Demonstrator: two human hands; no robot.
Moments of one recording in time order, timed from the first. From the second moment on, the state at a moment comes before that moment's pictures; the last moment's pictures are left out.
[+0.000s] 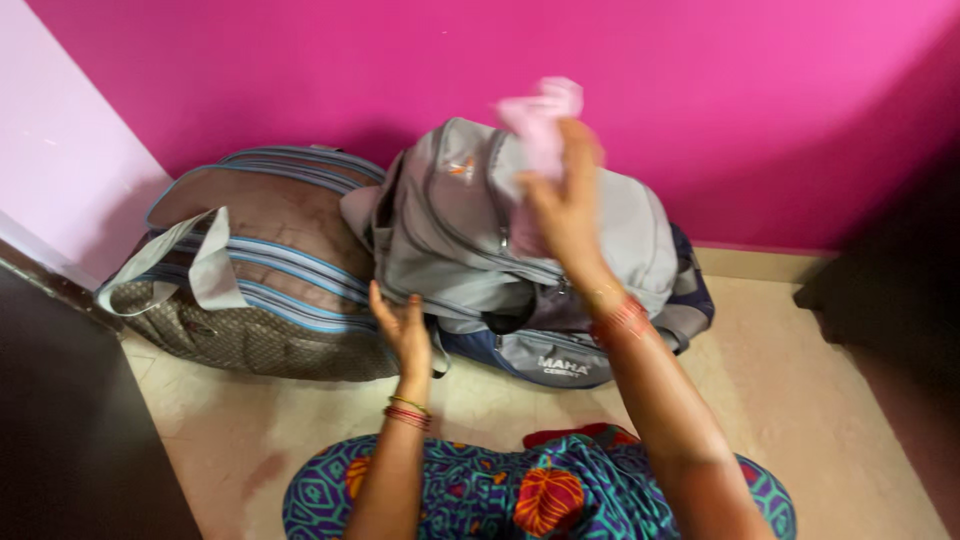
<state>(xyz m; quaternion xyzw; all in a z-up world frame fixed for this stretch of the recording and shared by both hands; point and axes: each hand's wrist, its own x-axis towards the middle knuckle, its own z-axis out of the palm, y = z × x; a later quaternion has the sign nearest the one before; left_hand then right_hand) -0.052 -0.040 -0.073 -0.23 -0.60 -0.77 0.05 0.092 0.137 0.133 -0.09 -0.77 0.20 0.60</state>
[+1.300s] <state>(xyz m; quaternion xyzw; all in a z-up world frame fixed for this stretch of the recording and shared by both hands) 0.004 -0.025 -0.037 -0.55 -0.77 -0.28 0.14 -0.054 0.311 0.081 -0.20 -0.93 0.03 0.30</state>
